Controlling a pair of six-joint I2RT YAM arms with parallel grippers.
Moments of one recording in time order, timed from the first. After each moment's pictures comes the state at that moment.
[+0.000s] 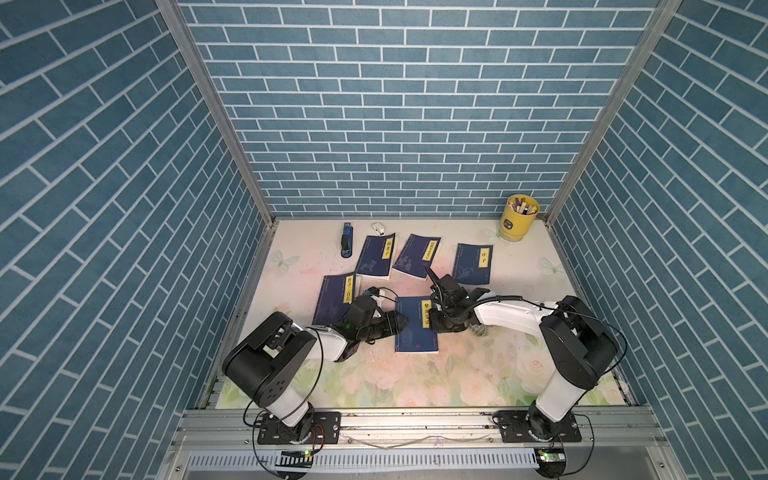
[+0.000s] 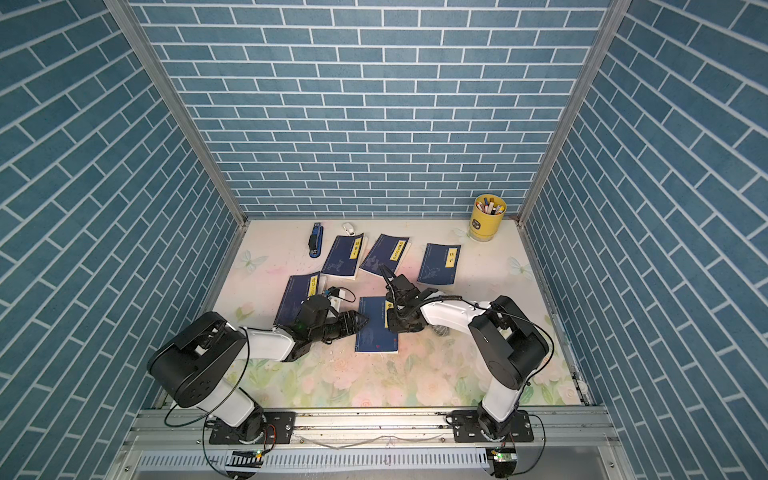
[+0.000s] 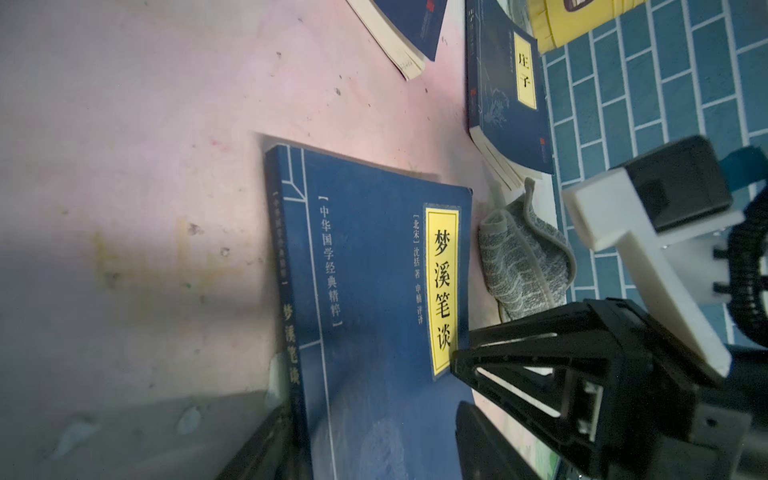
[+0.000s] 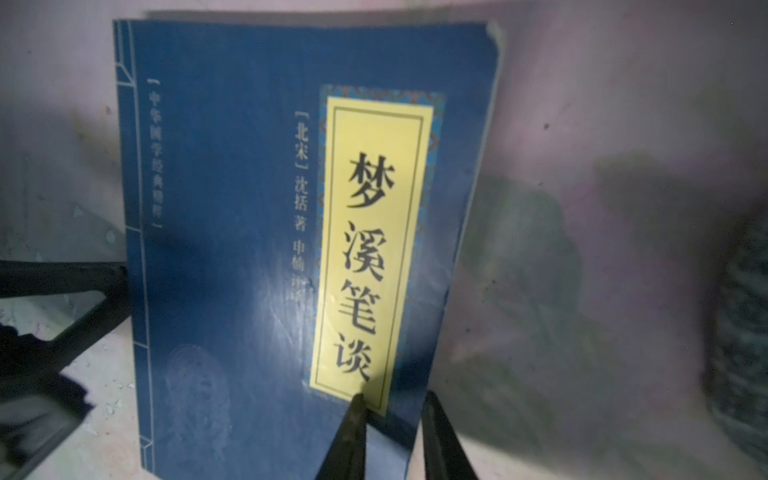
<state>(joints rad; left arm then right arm) -0.62 1.61 0.45 0.56 0.33 -0.89 0.78 1.72 0.97 -0.44 -0.13 0.56</state>
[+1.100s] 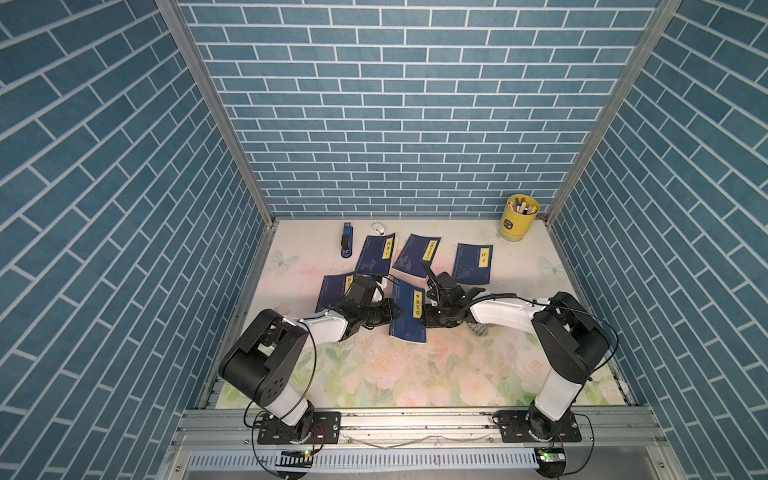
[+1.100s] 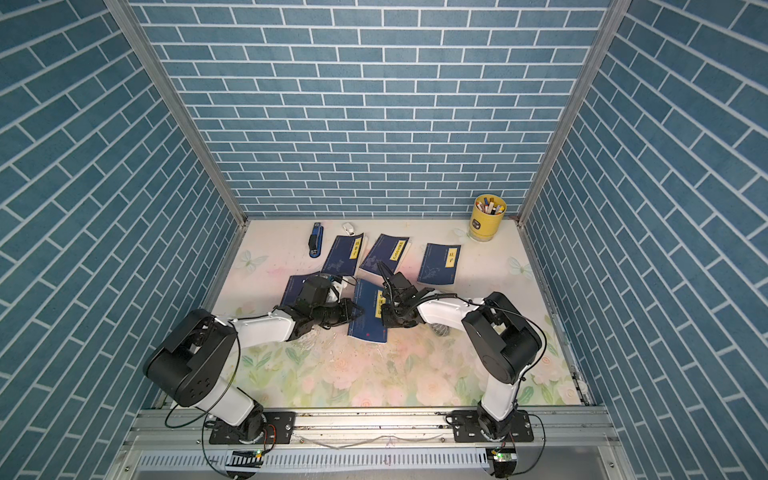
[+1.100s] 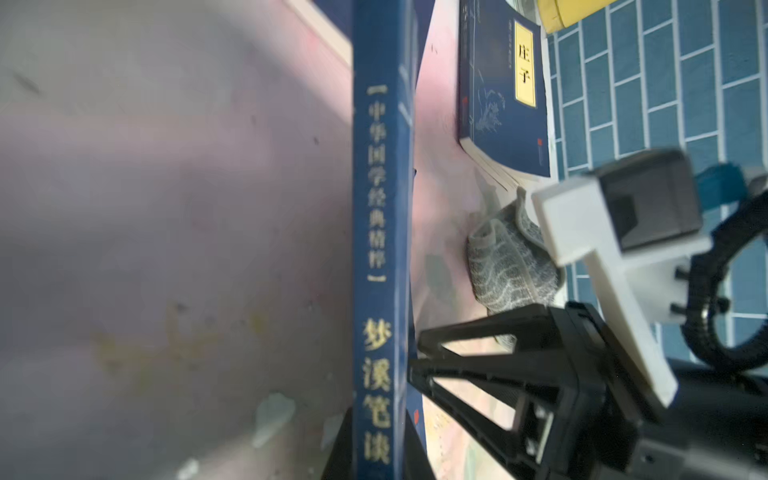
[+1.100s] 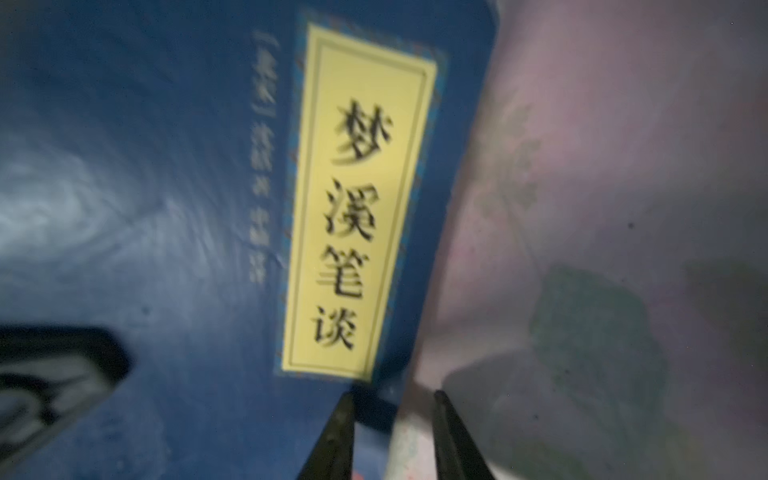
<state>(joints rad) -0.51 1.58 0.70 0.15 0.43 -0.71 0.78 1.76 1.00 -0.35 -0.15 0.56</state>
